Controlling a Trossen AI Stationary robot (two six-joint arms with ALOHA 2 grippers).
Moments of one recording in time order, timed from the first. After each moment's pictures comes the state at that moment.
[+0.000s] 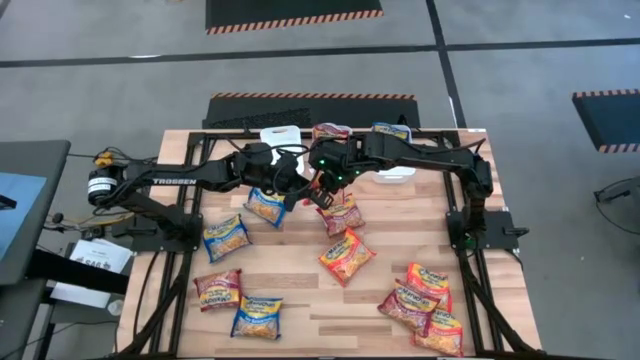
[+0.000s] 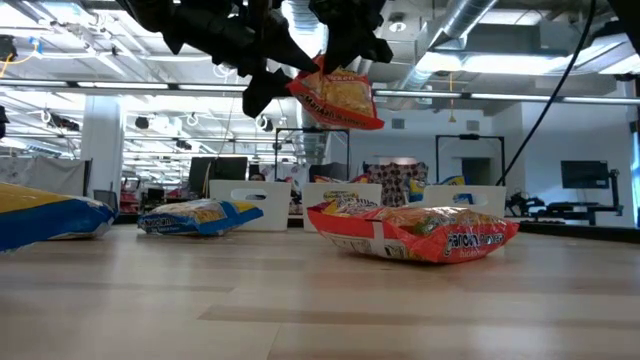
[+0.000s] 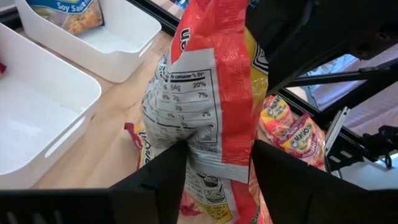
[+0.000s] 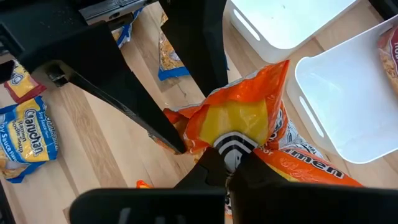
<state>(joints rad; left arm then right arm) 0.26 1.36 0.87 0.18 0.23 -0.45 -0.12 1.92 2.00 -1.10 0.03 0.43</state>
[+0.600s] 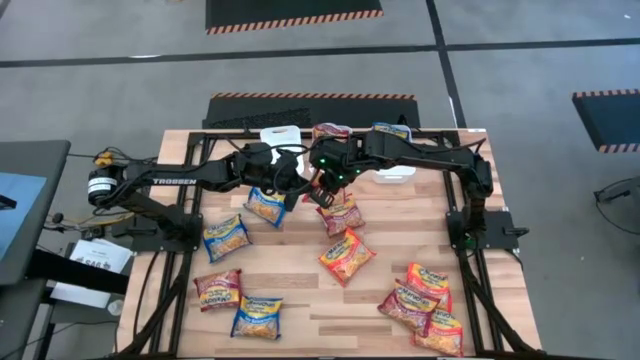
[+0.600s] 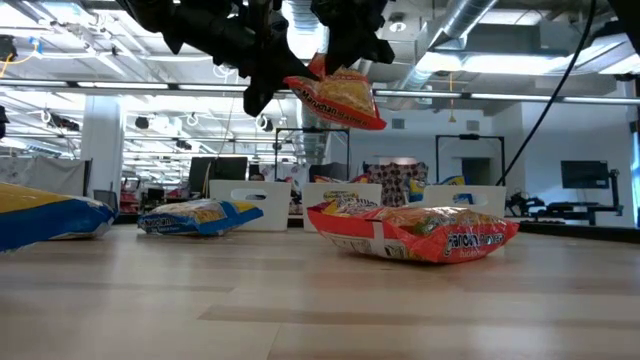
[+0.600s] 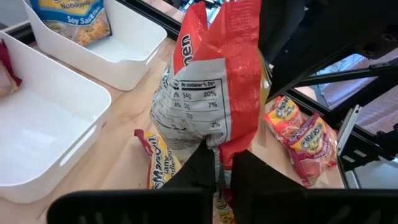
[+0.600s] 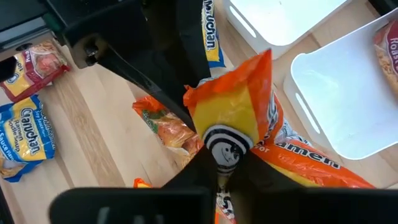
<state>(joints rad) 0.26 1.36 0.87 0.19 0.20 -0.40 -0.13 1.92 2.00 -1.11 0.03 0.44</state>
